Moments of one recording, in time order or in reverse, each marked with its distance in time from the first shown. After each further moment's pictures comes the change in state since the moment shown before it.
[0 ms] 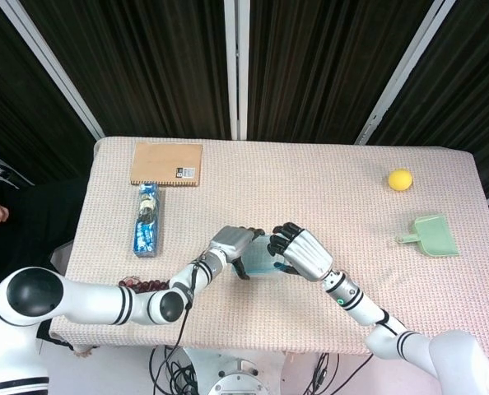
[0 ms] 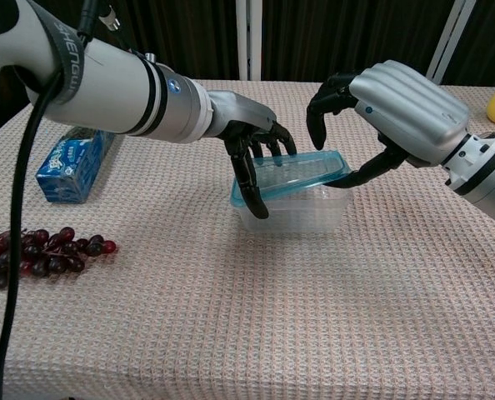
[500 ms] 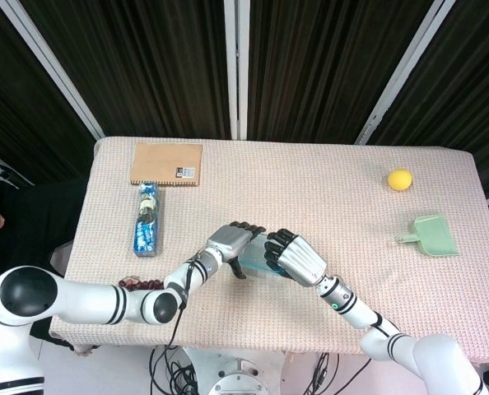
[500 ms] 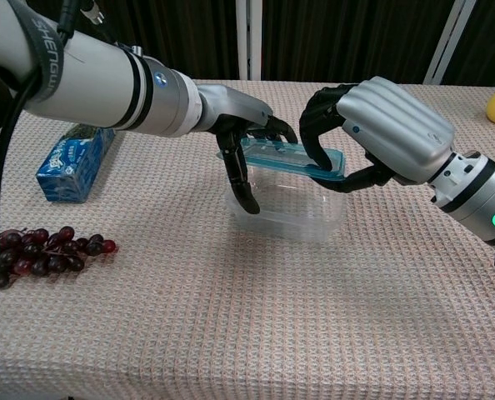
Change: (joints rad) left arm -0.002 0.035 0.043 -0.024 0.083 0.032 -0.069; right arm -0.003 -0.089 -0.023 0.122 -0.006 0.053 0.033
